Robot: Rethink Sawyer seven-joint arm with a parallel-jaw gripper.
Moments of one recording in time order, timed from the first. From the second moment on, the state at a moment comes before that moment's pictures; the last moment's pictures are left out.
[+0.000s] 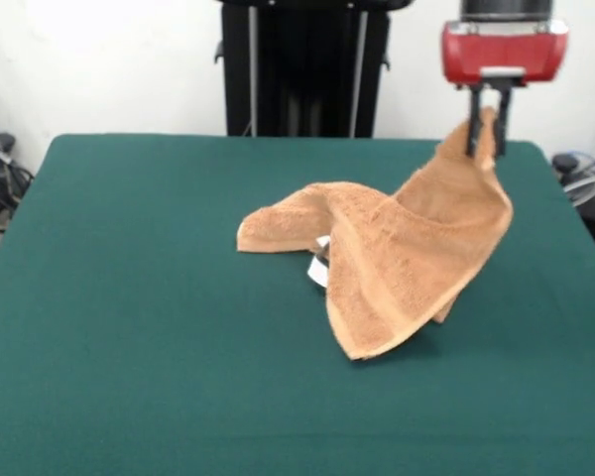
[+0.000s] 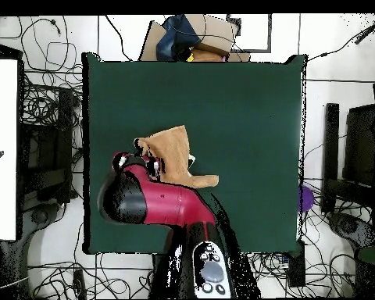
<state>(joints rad) -0.11 -0.89 0.09 2.03 0.10 0.10 1.70</state>
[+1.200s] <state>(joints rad) -0.29 -1.05 0.11 2.31 -0.16 0.01 1.70</state>
